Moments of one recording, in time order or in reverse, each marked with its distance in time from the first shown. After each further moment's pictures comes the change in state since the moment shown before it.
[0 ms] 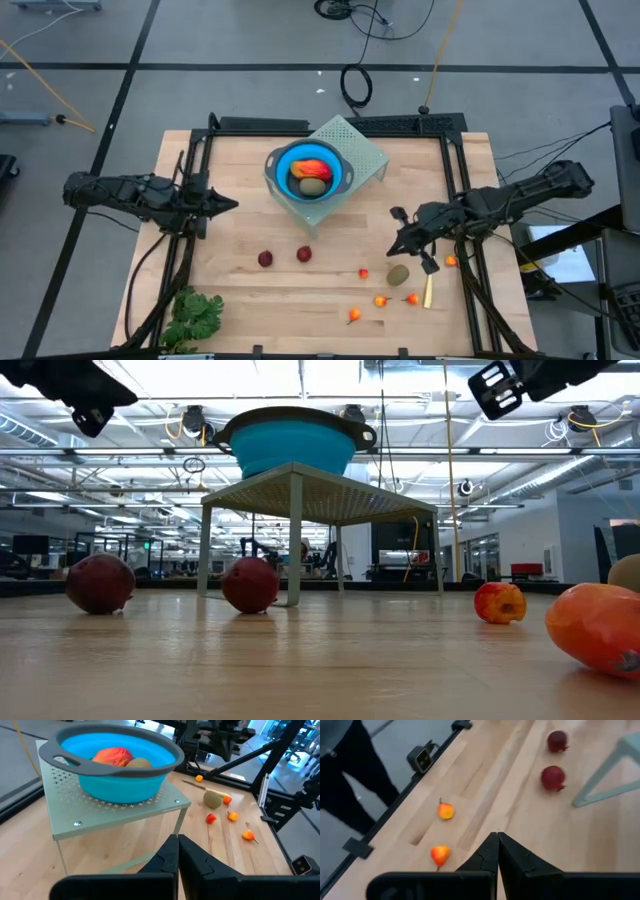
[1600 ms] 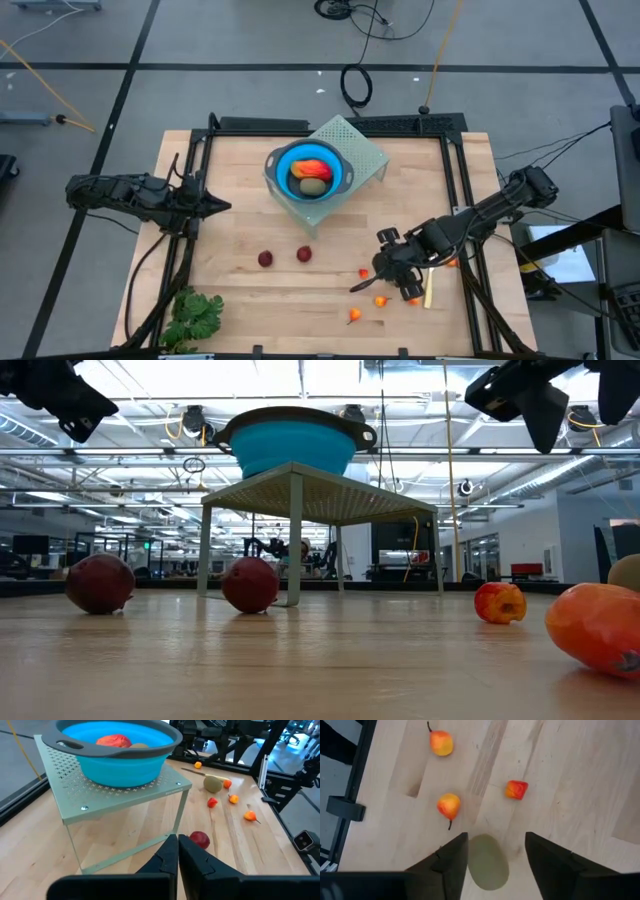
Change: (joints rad) left arm 0.000 -0.100 -0.008 -0.134 0.031 0.057; right arm 0.169 0.492 0.415 -0.484 0.128 0.213
